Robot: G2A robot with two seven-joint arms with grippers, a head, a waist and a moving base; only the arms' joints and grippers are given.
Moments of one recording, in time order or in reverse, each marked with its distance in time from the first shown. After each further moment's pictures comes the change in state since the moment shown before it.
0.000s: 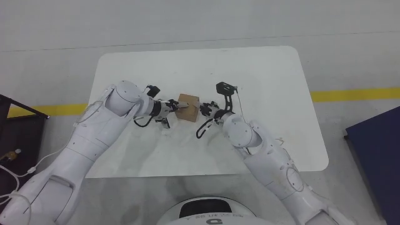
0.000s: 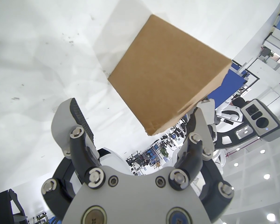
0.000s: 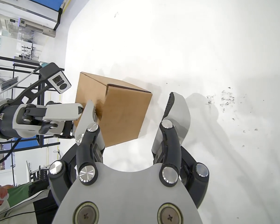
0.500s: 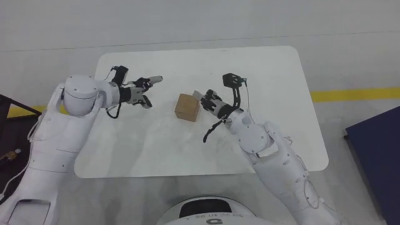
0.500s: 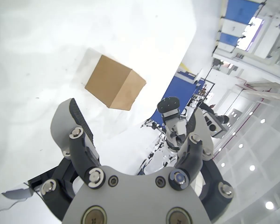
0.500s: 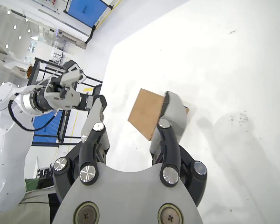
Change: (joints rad) left arm 0.246 0.142 -0.500 -0.338 -0.025 -0.018 0.030; right arm -0.088 0.025 0.059 -0.285 -0.033 -0.067 0.062
